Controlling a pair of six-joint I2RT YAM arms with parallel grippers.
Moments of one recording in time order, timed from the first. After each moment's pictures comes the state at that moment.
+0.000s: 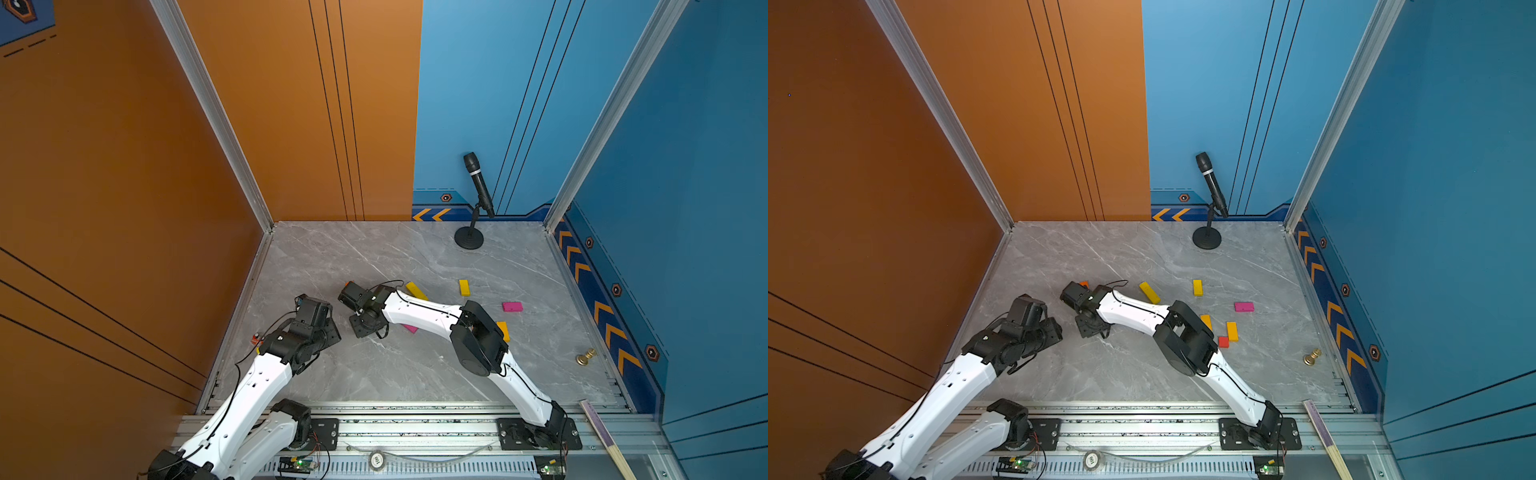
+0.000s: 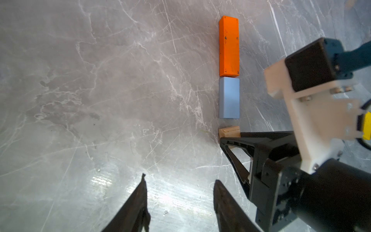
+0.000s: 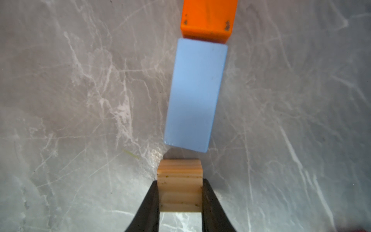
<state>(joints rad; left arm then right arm) -0.32 0.88 0.64 -0.75 -0.13 -0.75 1.03 2.39 2.03 -0.86 0.06 0.53</state>
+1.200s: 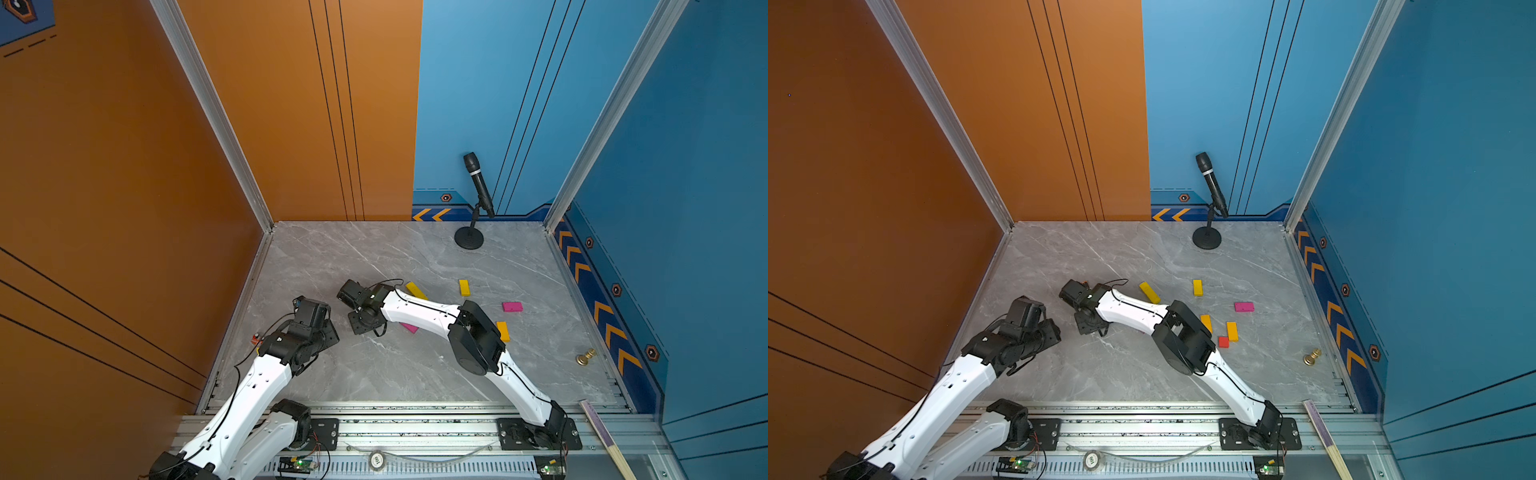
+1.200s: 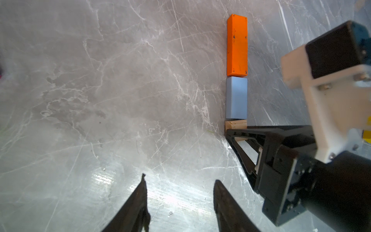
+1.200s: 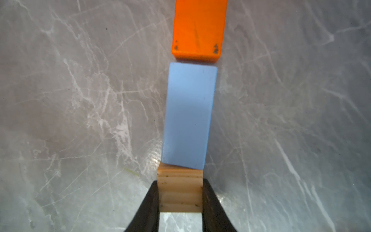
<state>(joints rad) -0.30 0.88 0.62 -0.75 -0.13 -0.75 1.02 2.42 2.07 -0.86 0.07 0.57</state>
